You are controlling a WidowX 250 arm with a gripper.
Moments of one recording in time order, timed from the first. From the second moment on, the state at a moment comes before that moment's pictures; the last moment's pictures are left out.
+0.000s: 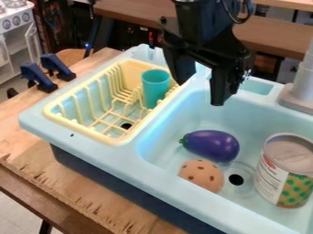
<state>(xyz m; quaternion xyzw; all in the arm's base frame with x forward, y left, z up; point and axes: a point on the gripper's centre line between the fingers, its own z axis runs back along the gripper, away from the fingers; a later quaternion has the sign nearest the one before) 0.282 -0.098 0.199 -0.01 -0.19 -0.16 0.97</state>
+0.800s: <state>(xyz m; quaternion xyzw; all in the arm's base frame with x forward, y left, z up) 0.270 -0.104 0.139 -0.05 -0.19 -0.13 0.97</state>
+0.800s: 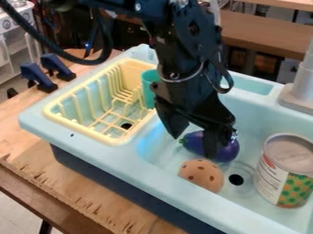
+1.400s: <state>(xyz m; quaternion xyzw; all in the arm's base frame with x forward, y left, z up) 0.269 -0.114 0.101 -0.11 -0.11 -0.09 0.98</state>
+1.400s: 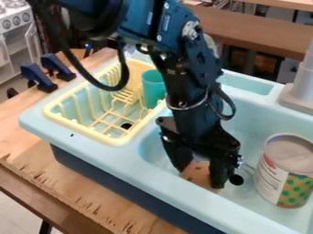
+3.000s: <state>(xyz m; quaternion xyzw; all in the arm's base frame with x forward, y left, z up) 0.251 -0.091 0.175 -0.10 -0.15 -0.09 0.98</state>
